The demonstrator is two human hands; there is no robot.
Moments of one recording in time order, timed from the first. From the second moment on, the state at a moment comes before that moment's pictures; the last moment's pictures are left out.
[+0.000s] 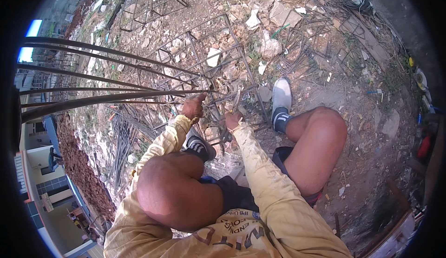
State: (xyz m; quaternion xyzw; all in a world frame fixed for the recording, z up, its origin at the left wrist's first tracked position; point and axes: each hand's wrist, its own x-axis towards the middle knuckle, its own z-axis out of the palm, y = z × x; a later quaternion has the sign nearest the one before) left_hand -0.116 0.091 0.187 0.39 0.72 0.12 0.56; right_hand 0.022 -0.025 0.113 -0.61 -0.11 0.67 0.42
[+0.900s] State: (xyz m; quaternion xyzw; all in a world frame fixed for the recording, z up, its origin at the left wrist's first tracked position) left_hand -0.155 0.050 0.196 0.18 0.46 0.31 0.81; right_hand 0.012 -0.008 0.103 -0.56 -0.52 0.56 0.31
